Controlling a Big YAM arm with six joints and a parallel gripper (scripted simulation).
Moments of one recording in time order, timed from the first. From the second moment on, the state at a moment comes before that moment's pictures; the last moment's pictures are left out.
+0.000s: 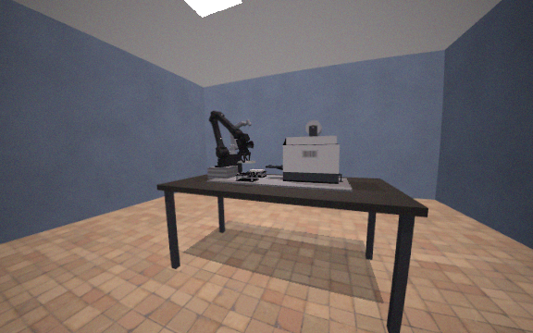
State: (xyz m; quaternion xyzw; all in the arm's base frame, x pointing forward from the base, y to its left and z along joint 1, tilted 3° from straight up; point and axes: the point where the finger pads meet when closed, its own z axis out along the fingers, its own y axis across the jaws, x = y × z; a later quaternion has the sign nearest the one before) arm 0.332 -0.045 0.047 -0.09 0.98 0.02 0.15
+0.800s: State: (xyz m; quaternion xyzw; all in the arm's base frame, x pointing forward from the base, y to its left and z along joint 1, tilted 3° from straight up) arm 0.332 -0.046 0.039 -0.09 0.98 0.02 0.15
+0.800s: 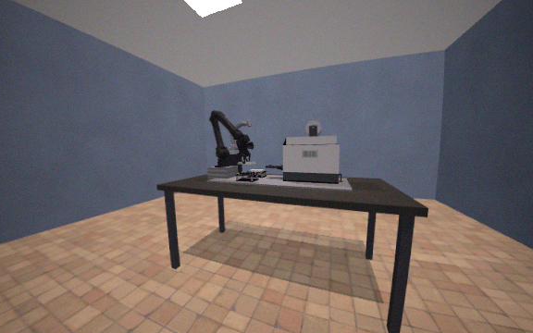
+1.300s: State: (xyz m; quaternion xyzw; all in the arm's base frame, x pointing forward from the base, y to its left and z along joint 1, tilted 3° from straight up) arm 0.330 -0.044 0.031 -0.09 0.98 0.02 0.15
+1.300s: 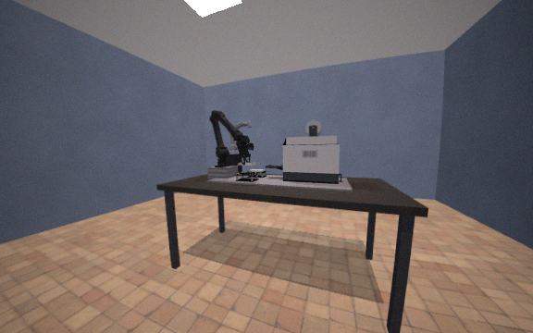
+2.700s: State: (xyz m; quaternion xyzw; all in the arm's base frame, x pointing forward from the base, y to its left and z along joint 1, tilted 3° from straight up) arm 0.333 -0.044 0.015 -0.09 0.98 0.02 0.15
